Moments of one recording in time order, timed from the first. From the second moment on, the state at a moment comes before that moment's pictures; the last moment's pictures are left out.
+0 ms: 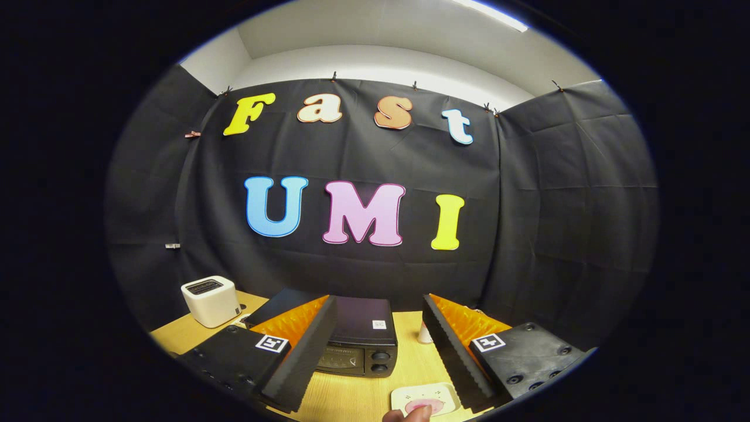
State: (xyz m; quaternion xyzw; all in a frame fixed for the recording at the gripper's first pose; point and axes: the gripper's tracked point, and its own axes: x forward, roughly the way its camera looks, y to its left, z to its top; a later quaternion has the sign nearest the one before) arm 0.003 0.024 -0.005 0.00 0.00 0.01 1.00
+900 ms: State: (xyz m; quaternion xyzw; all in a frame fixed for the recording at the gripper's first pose) arm 0.045 0.134 -0.040 0.04 0.02 0.04 1.00
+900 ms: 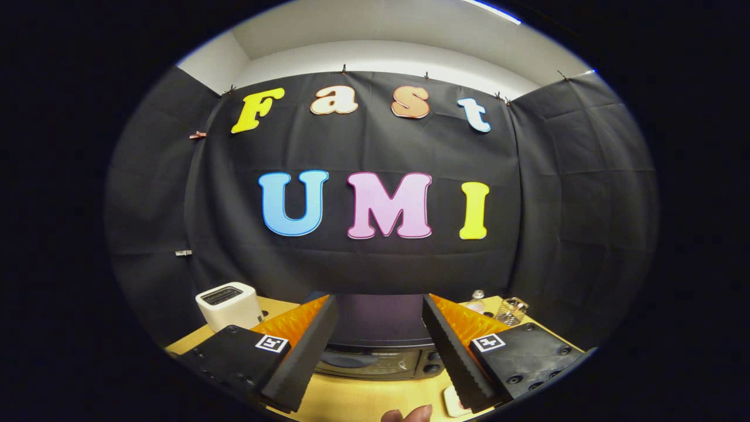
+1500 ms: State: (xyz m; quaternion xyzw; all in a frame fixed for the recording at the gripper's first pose) arm 0.107 0.189 -0.173 0.05 0.11 0.03 0.99
